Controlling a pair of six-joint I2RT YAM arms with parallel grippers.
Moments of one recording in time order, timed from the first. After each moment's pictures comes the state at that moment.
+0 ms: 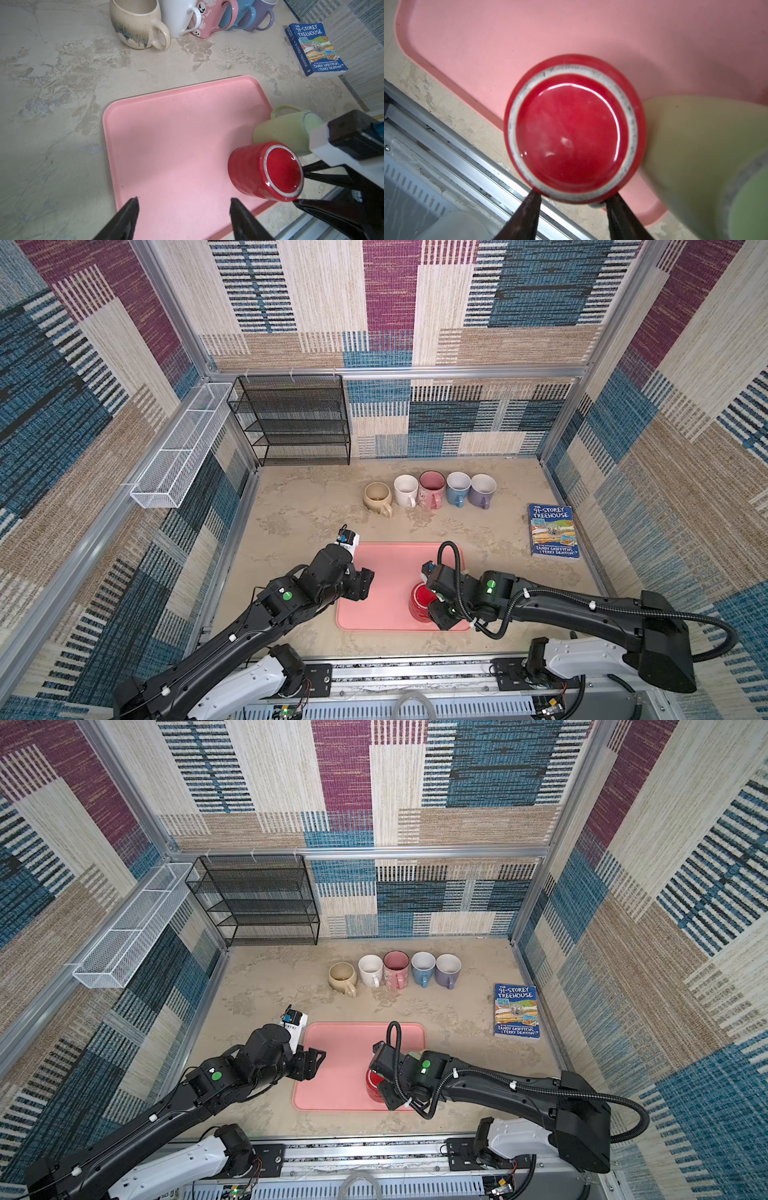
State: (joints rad) left arm -0.78 0.86 0.76 -0.68 -0.12 -0.44; right arm 1.10 1.26 0.84 -0.78 0.05 0.53
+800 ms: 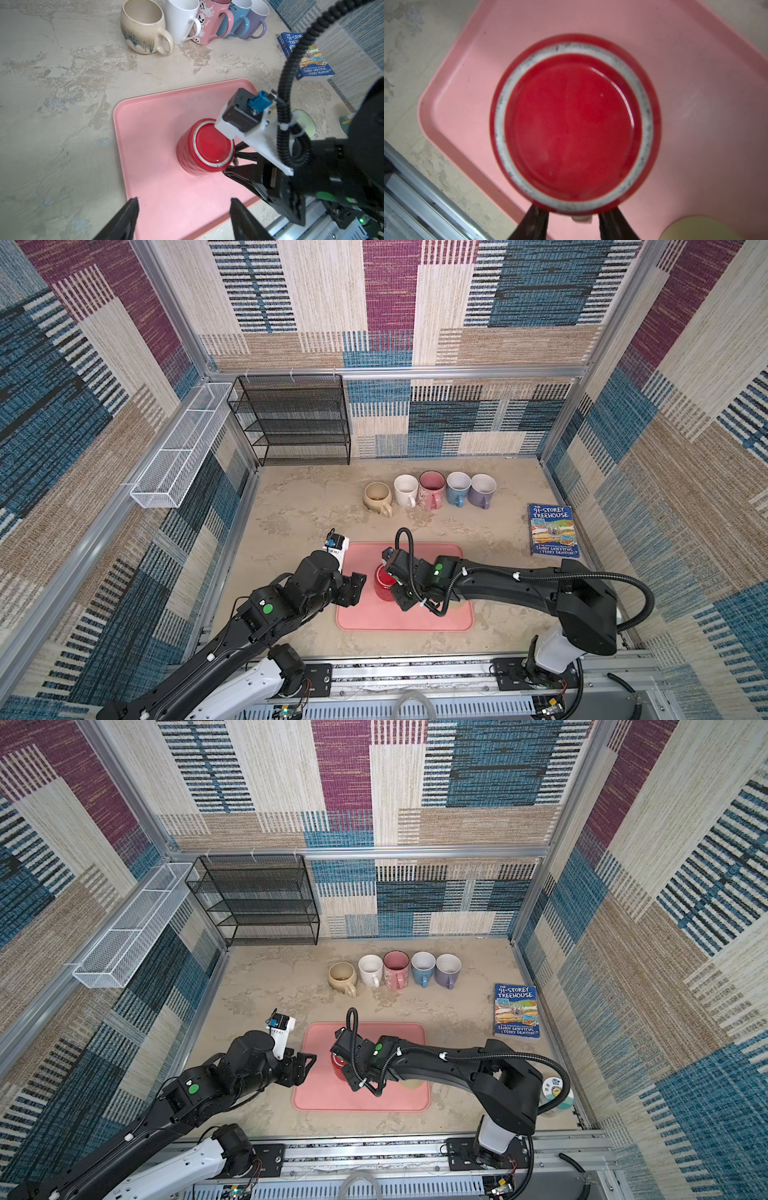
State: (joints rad) left arm -0.78 0.73 0.77 -0.79 -0.14 -0.44; right arm 1.09 1.68 1.12 -0.58 0.10 0.42
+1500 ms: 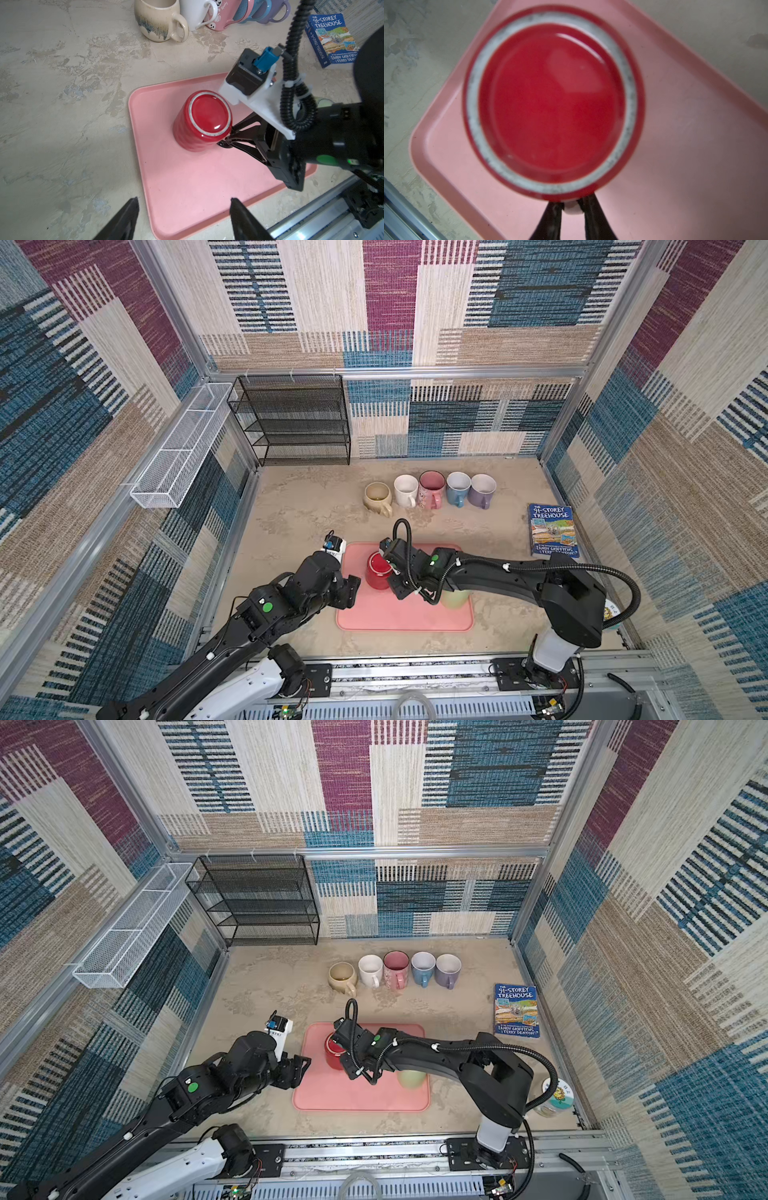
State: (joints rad) left arm -0.78 0.76 0.79 -0.86 -0.18 -0.44; right arm 1.02 1.71 1.13 -0.52 0.09 0.38
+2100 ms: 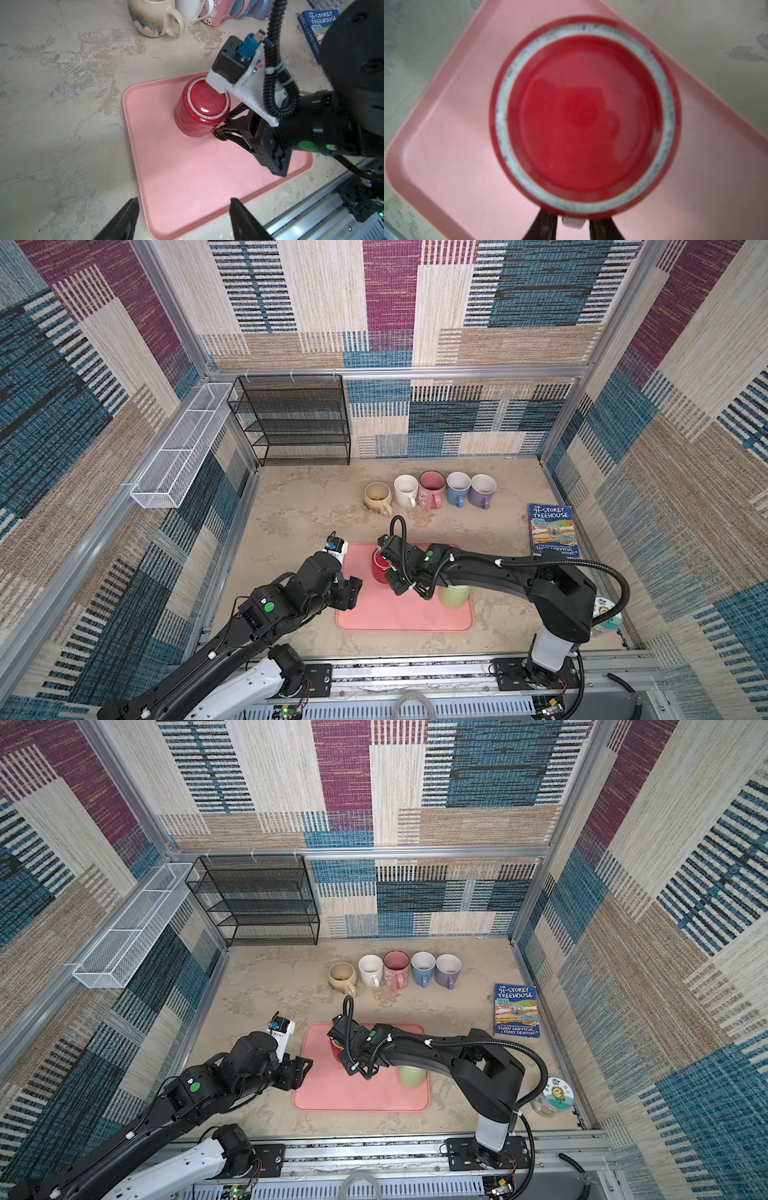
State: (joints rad) left arm -0.78 0.75 0.77 -0.85 -0.15 -0.45; right arm 1.01 1.78 1.20 -0.56 0.14 0.36
